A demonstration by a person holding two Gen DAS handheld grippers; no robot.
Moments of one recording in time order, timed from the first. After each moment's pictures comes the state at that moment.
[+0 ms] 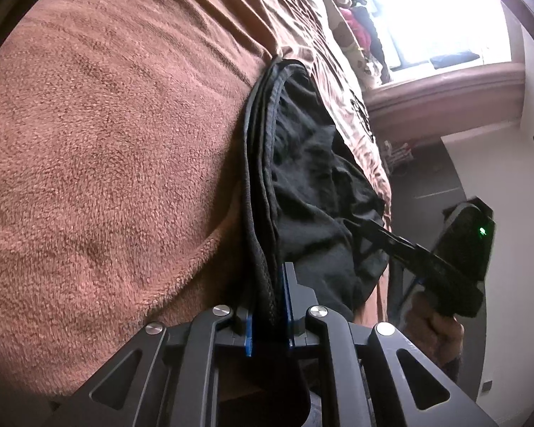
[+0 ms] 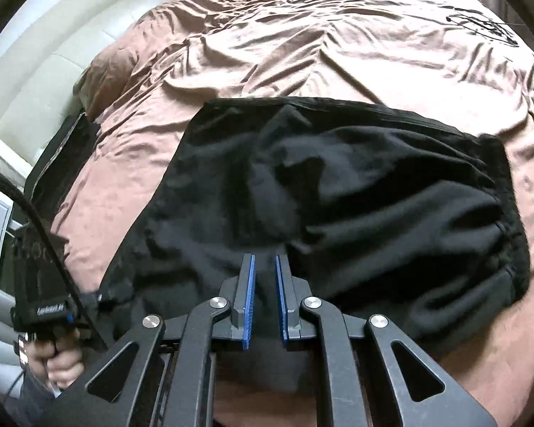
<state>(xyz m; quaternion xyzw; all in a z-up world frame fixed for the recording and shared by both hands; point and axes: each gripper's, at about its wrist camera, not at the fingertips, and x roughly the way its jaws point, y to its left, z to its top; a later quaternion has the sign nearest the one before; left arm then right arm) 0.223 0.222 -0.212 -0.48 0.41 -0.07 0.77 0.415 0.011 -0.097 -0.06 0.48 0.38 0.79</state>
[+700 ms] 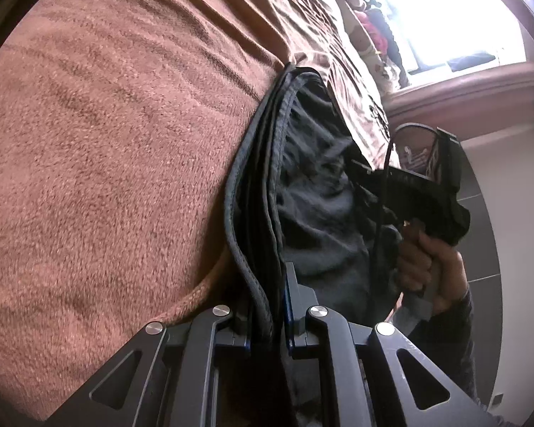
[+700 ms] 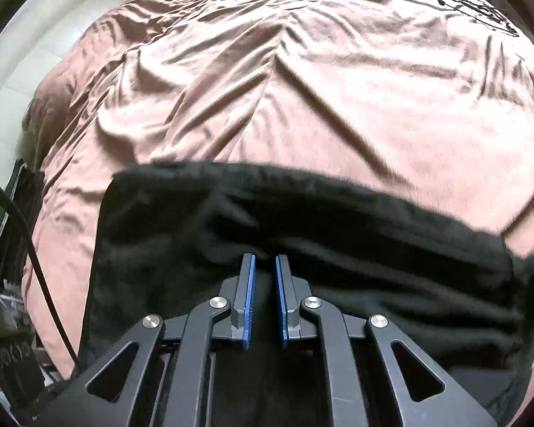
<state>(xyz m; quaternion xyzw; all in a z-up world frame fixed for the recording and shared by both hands) 0.242 0.226 -0.211 -0.47 0.42 -0.04 0.78 0.533 0.070 -0.127 -0.04 0.51 0.31 0.80</state>
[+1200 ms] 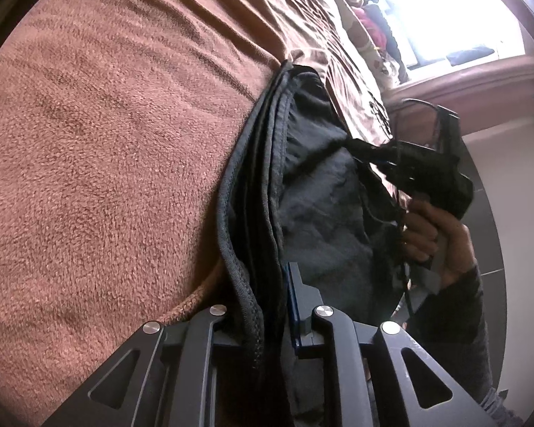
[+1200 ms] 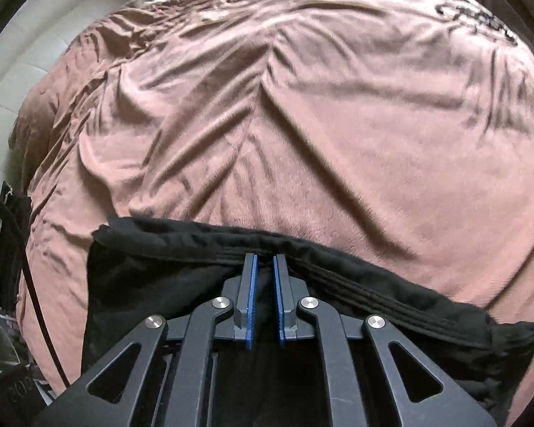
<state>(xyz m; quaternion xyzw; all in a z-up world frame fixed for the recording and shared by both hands) 0.241 0.221 -0.210 -0.45 0.42 -0.04 0.78 0.549 0.079 -0.108 -0.04 0.49 0.30 0.81</state>
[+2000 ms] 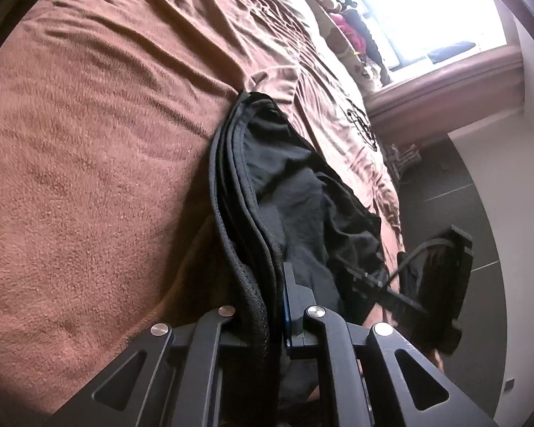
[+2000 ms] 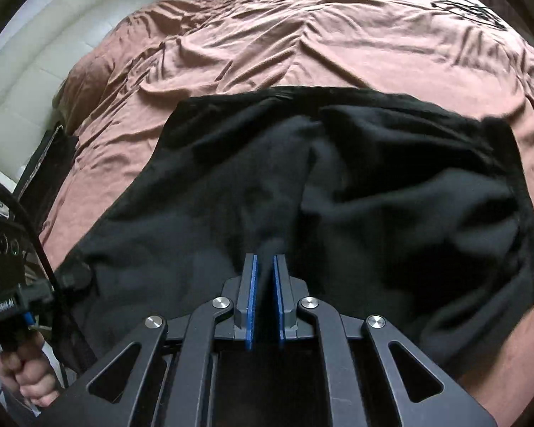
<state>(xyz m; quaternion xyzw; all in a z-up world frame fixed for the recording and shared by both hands) 0.248 0.223 -0.164 -0.44 0.40 -0.05 0.80 0.414 0.005 -0.116 -0.03 0.48 0.34 0.81</state>
